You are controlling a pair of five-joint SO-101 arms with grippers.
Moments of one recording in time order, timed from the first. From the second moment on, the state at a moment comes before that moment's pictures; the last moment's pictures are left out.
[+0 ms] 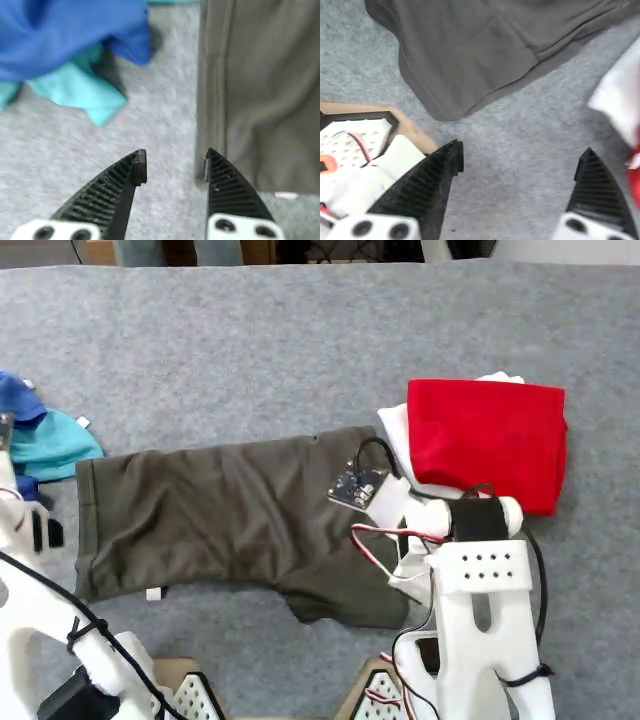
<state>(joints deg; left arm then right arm) -48.5 -31.5 34.1 75.1 -34.0 -2.9 -46.1 43.8 97.1 53.2</state>
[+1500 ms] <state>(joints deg) -28.6 14.7 18.2 47.4 -10.3 -6.7 58.1 -52.6 89.4 23.8</state>
